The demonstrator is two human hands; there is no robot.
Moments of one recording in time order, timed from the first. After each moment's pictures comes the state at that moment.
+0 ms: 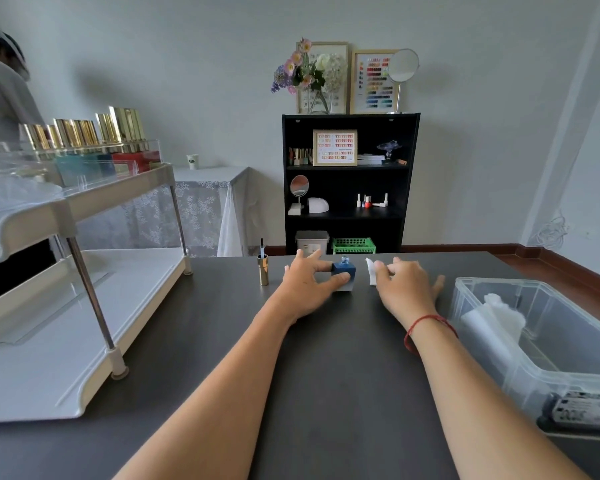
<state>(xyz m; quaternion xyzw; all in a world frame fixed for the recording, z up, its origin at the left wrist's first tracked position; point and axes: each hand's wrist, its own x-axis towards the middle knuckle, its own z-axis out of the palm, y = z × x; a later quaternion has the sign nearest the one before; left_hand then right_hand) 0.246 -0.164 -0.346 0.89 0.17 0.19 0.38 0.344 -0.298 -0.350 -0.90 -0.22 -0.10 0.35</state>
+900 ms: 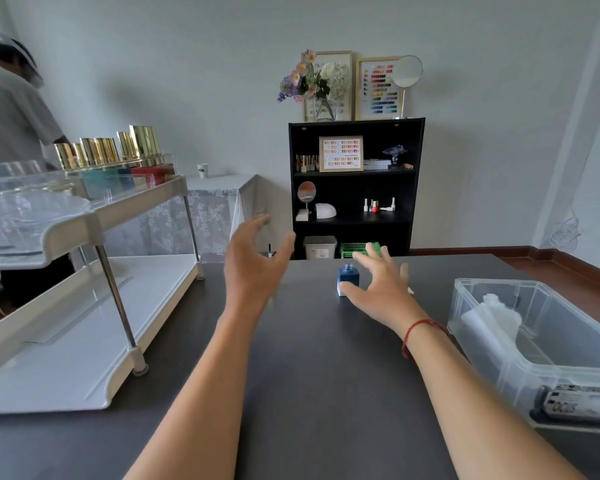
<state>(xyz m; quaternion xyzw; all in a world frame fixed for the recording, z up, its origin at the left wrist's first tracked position) 0.188 -0.145 -0.311 0.75 0.21 0.55 0.29 0.311 -0.290 -0.338 -0.85 -0.39 -0.04 0.36</state>
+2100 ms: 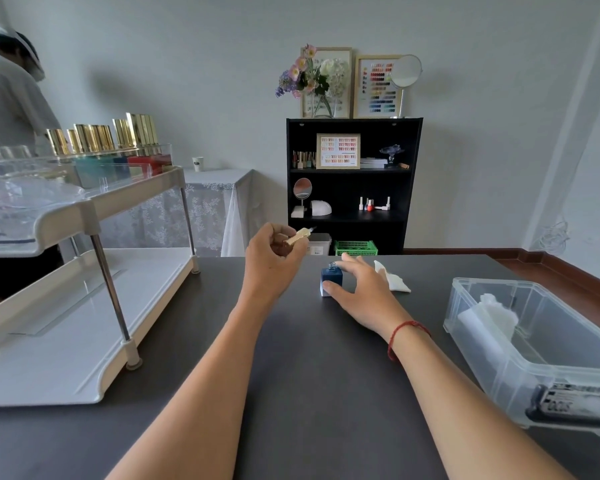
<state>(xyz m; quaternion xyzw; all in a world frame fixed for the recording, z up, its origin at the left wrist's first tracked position) 0.212 -0.147 -0.323 0.73 0.18 0.49 0.44 0.297 -0.280 -0.341 -0.83 -0.41 -0.01 0.37</state>
